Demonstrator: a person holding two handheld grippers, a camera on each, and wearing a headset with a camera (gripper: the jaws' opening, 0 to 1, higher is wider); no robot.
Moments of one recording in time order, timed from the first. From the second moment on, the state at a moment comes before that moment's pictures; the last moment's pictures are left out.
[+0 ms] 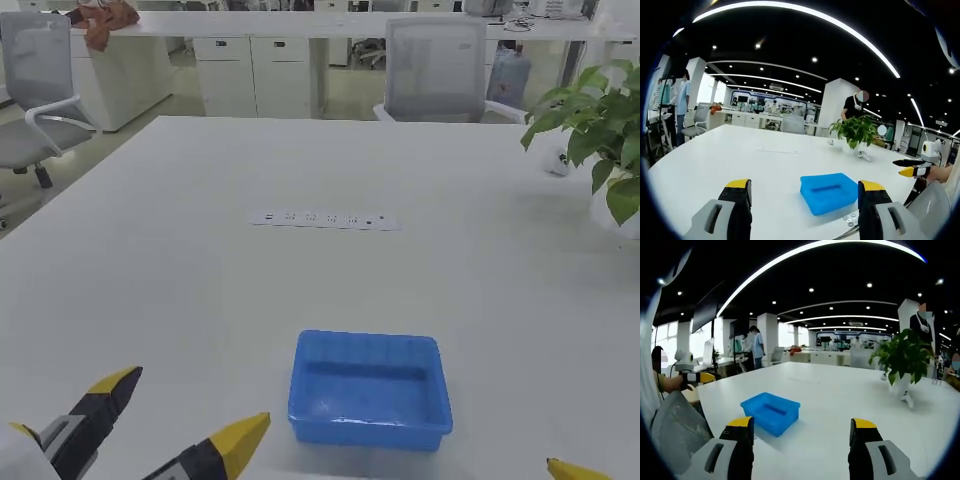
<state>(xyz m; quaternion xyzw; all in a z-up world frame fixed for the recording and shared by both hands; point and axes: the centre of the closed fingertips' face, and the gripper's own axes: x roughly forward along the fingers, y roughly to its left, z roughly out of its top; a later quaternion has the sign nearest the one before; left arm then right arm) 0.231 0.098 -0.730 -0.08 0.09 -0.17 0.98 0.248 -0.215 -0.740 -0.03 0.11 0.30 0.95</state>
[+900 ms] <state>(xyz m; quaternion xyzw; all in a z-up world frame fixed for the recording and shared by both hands) 0.231 0.098 -0.730 -0.08 0.09 -0.17 0.98 0.250 -0.215 -0.732 -0.06 0.11 0.29 0.95</state>
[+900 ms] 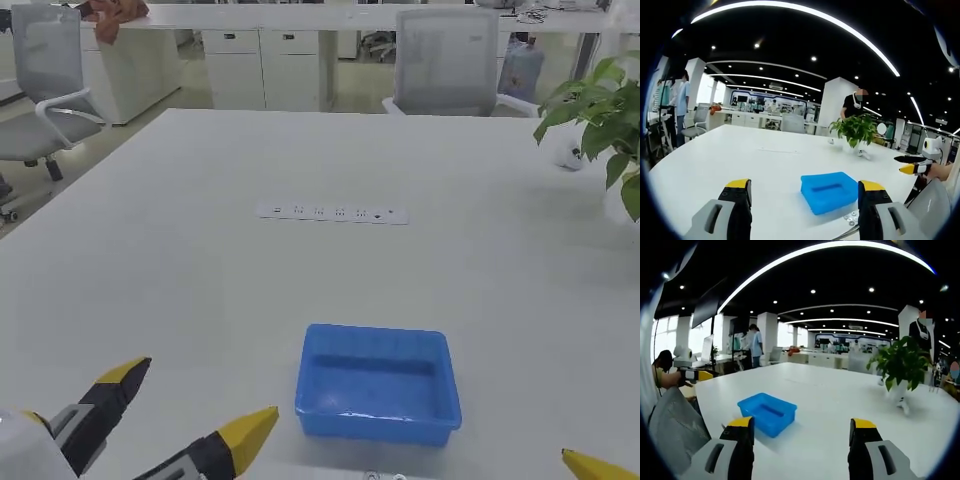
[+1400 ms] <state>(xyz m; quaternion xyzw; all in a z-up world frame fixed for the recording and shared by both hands) 0.218 0.074 -0.766 -0.04 0.20 -0.25 0.95 0.240 -0.170 -0.739 -0.07 0.19 0.38 0.90</state>
